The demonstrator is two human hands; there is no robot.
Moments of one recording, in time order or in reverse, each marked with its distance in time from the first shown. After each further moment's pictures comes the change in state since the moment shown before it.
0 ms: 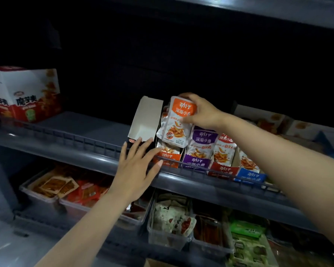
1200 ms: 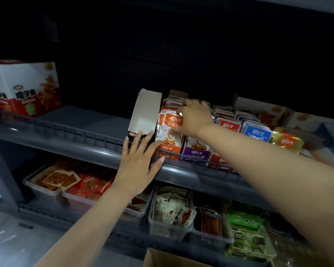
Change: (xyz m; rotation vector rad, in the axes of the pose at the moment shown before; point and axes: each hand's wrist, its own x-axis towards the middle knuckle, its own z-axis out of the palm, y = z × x) left_hand -0.002 0.005 0.006 0.055 -0.009 0.006; right_hand 0.005 0.012 0.041 -1.015 0.107 -0.041
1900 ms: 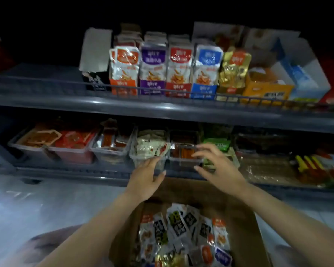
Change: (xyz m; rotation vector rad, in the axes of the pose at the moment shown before) left_hand -0.157 0.109 0.087 -0.285 -0.573 -0.146; right_hand -0.337 0.052 0.119 0.841 -0.131 0.098
